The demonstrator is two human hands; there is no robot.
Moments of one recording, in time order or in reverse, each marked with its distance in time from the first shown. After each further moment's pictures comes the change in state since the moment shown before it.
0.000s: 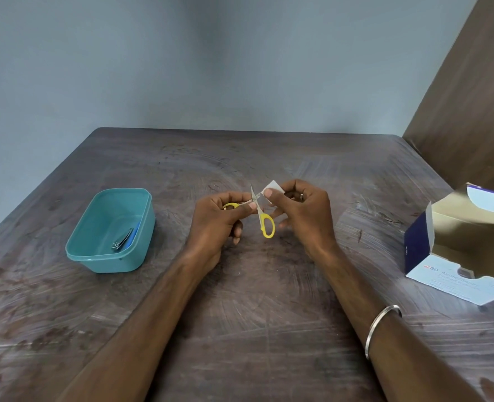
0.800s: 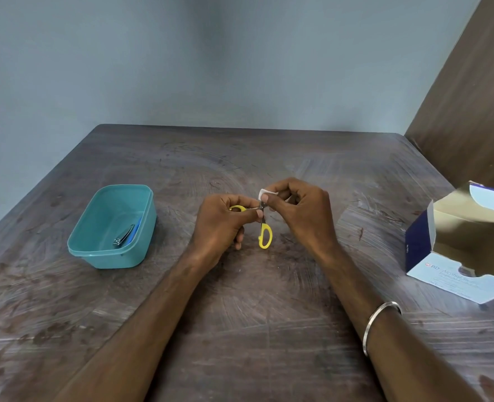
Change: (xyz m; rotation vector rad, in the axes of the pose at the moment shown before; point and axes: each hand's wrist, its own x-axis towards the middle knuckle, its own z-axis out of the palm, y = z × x) left_hand -0.005 -0.001 0.001 0.191 -0.056 0.072; right_hand 0.005 0.009 0.000 -0.307 -0.023 -0.274
